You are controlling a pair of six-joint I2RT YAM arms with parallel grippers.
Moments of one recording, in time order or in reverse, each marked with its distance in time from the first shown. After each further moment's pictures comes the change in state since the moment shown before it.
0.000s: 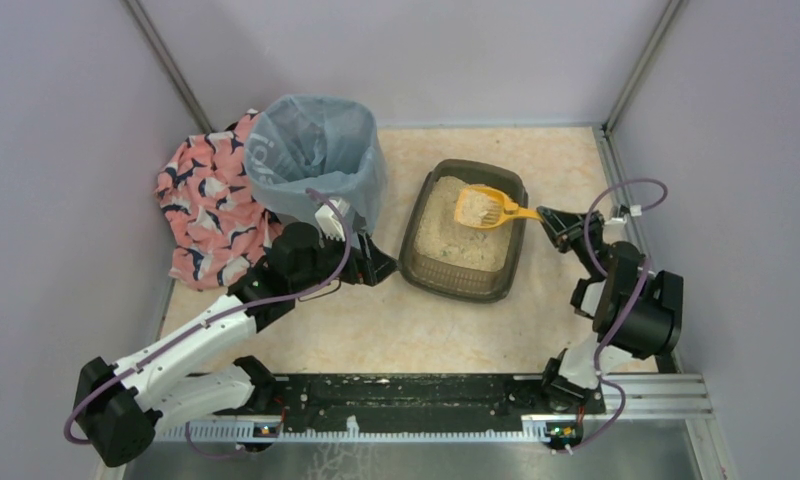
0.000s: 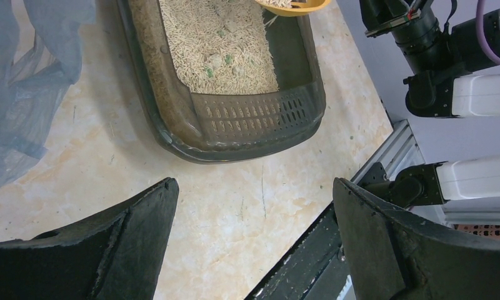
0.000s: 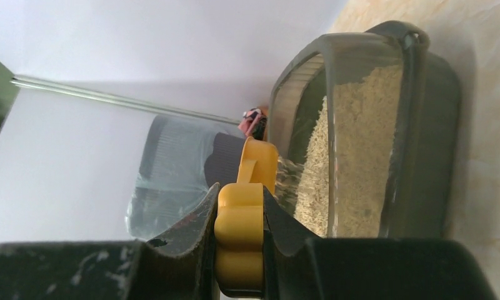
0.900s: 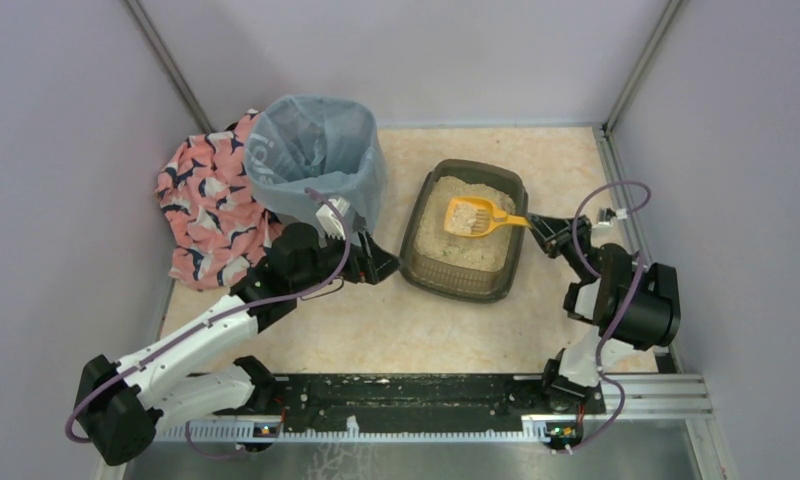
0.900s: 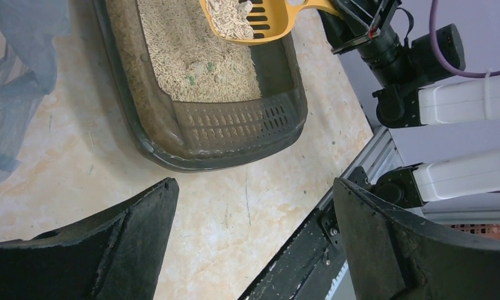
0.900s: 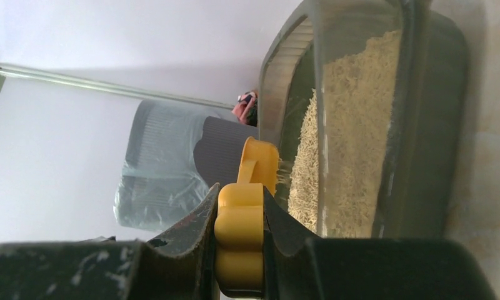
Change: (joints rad) left arm 0.000 0.007 -0.016 0.071 0.024 -0.033; right arm 0.087 0.007 -0.022 -0.038 0.023 -0.059
